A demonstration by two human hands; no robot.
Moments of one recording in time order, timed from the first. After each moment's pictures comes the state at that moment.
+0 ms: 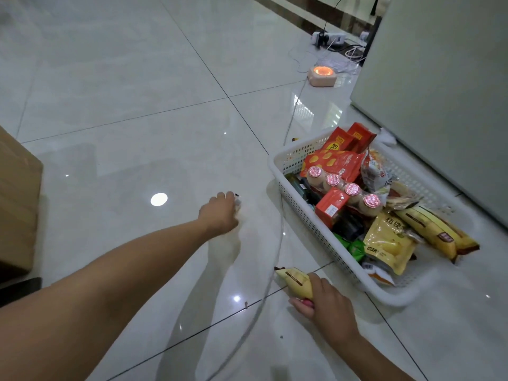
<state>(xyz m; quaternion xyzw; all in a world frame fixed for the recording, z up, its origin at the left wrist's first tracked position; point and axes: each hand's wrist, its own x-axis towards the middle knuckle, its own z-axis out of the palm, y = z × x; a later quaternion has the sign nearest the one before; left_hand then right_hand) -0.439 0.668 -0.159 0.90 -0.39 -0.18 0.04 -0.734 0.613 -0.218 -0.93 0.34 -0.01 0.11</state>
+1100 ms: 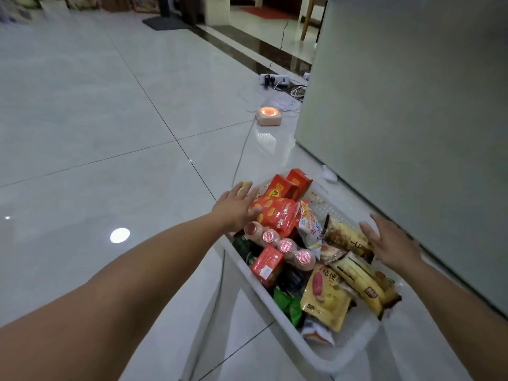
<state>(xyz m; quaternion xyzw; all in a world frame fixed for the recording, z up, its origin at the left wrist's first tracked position) -0.461 0.472 -0.091 0.80 -0.59 -0.12 0.02 -0.780 0.335 -0.069 -0.82 0.56 0.01 0.12</state>
